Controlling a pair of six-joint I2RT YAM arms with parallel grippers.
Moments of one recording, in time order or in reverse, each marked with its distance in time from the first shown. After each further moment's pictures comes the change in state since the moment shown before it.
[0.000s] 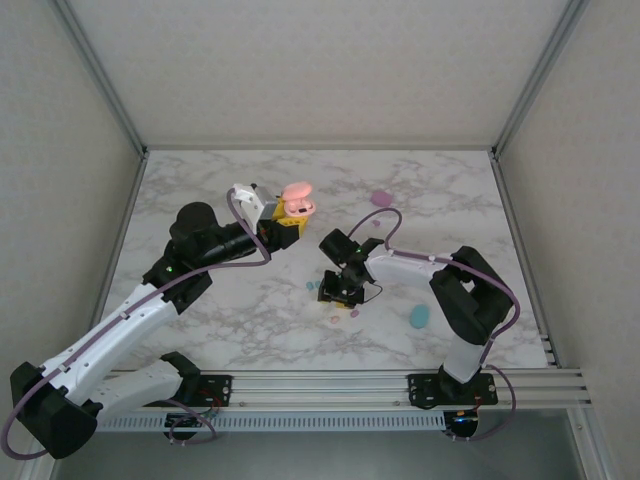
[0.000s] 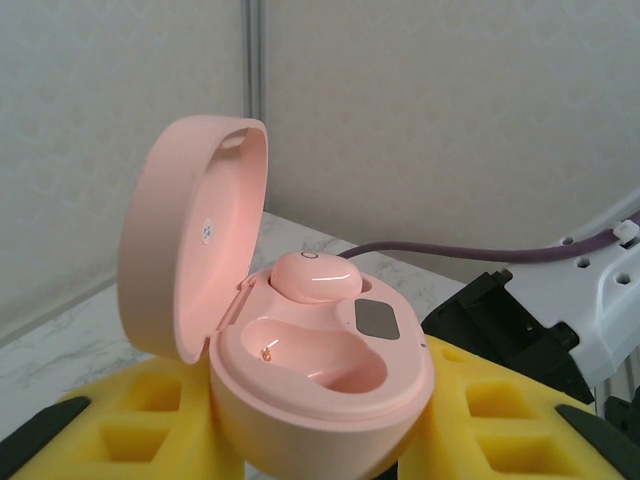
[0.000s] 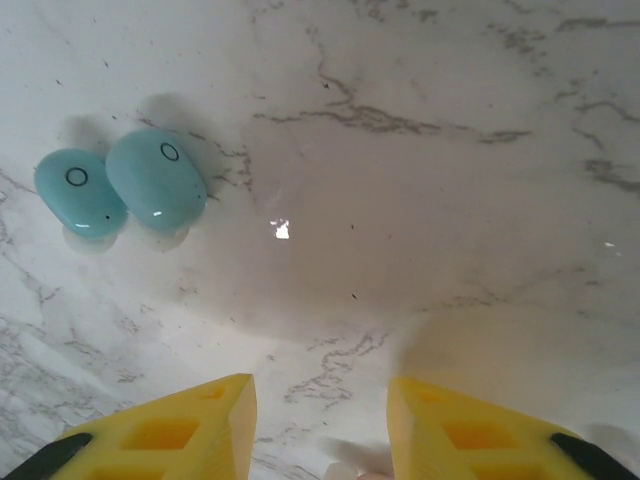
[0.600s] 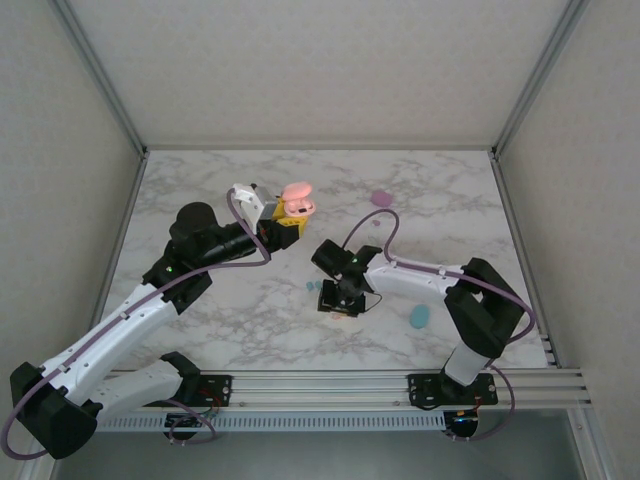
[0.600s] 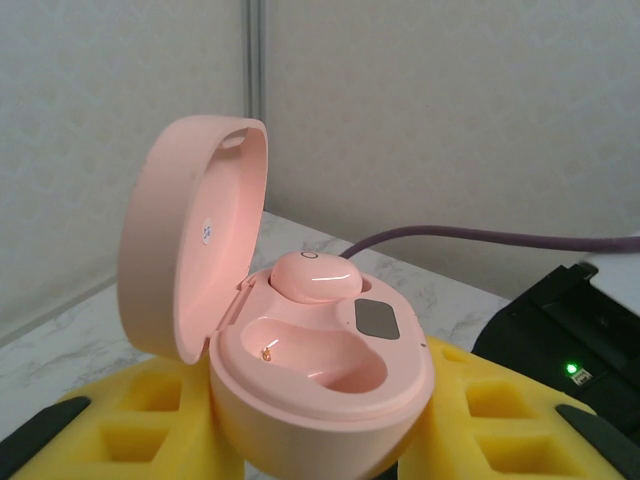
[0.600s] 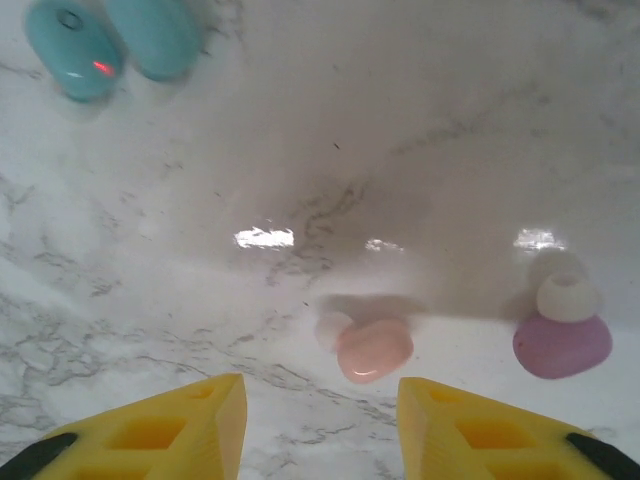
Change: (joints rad) left arm 0.000 -0.001 0.000 -0.002 0.000 0.000; right arm 0.108 -0.093 -0.016 -0.108 0.103 0.087
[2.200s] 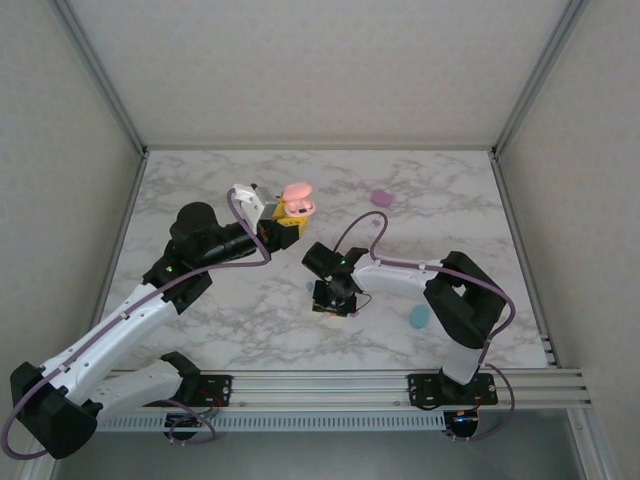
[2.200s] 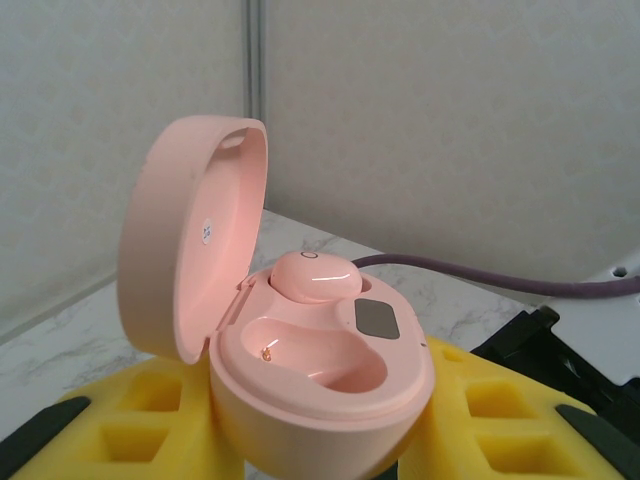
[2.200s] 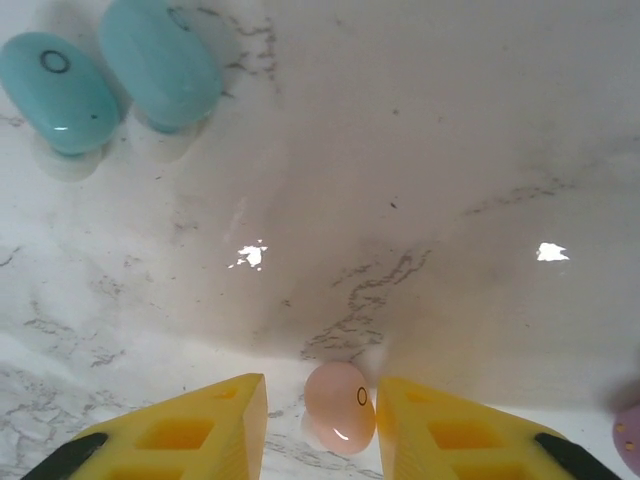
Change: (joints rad) left arm 0.000 0.001 0.000 -0.003 0.000 0.000; right arm 0.019 0.108 0.053 0.062 0.020 0.023
